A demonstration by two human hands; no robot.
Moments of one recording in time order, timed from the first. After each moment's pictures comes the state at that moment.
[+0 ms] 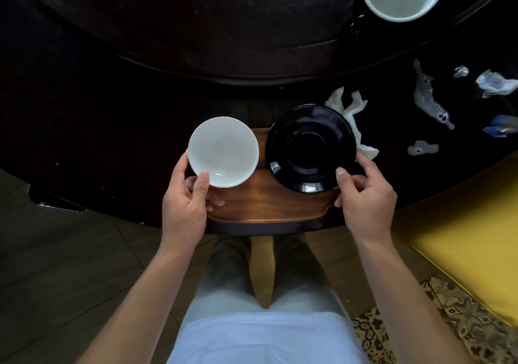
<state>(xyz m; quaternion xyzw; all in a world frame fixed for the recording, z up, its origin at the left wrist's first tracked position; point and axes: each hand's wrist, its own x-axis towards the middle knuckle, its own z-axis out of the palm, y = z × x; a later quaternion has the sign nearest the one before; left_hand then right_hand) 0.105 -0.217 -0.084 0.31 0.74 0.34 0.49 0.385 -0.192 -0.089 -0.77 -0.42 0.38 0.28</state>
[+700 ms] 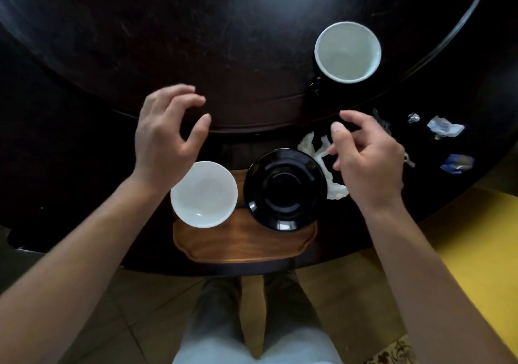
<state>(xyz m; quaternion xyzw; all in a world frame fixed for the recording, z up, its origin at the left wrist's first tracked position) 0.099 -0.051 -0.054 0.72 0.63 0.28 0.10 0.400 -0.075 -0.028 -0.73 -0.52 0.28 0.34</state>
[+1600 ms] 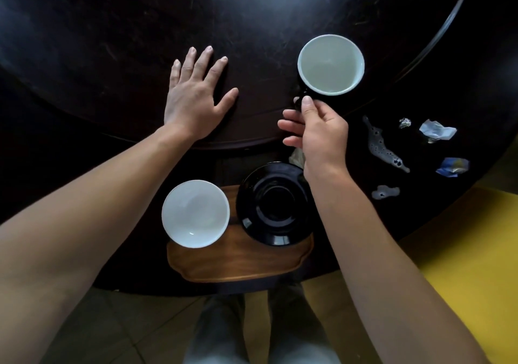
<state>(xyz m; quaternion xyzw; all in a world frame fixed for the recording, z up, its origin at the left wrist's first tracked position) 0.138 0.066 -0.093 0.76 0.64 0.04 0.10 0.348 -0.011 -0.040 -0.67 -0.20 0.52 0.49</state>
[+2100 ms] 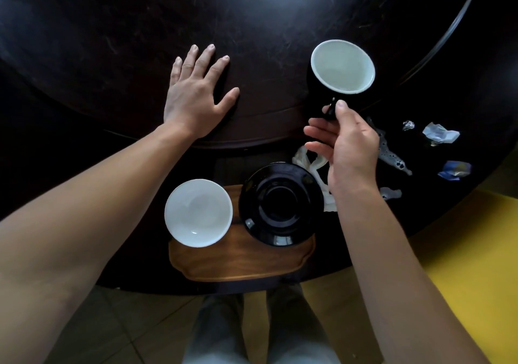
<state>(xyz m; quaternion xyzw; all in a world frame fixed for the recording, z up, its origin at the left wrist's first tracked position) 0.131 0.068 -0.092 0.76 0.64 0.05 0.10 0.375 -0.027 -0.024 -0.65 -0.17 0.52 0.52</state>
